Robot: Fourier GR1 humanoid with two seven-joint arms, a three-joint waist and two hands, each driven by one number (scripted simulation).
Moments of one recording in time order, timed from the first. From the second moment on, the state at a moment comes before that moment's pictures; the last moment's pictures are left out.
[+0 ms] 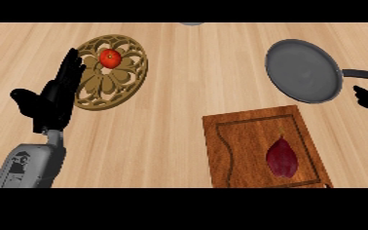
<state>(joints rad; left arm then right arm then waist) -0.24 0.30 -0.02 -1.45 0.13 0.17 0.06 0.12 -0.71 -0.19 -1.82 -0.15 0.45 0.08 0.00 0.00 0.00</state>
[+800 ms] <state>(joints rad) -0.25 0.27 0.05 -1.41 0.10 0.11 0.05 0.00 -0.58 -0.09 -1.65 0.10 0.58 0.03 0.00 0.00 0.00</state>
